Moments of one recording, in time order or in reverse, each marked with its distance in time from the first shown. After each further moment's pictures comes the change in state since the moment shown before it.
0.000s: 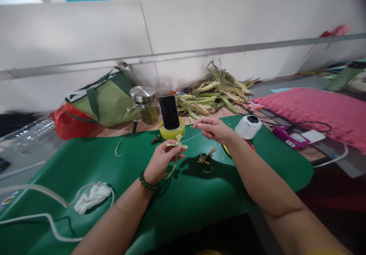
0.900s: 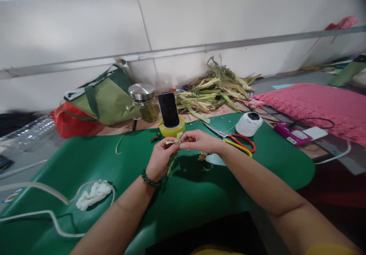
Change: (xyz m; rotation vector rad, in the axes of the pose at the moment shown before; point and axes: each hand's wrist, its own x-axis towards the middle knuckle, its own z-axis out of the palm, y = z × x) left_hand 0.005 -0.006 0.005 -0.084 0.141 0.043; right_hand 0.000 0.013 0.041 -0.213 -0.222 0.089
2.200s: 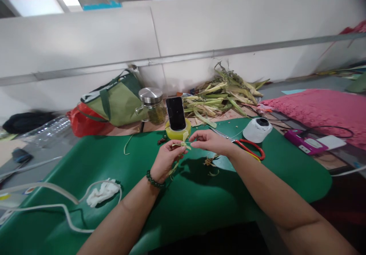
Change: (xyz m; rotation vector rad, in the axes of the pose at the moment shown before) left_hand 0.000 0.007 -0.004 -0.023 0.001 -0.075; right_hand -0.003 -0.003 -0.009 -0.003 0.088 0.006
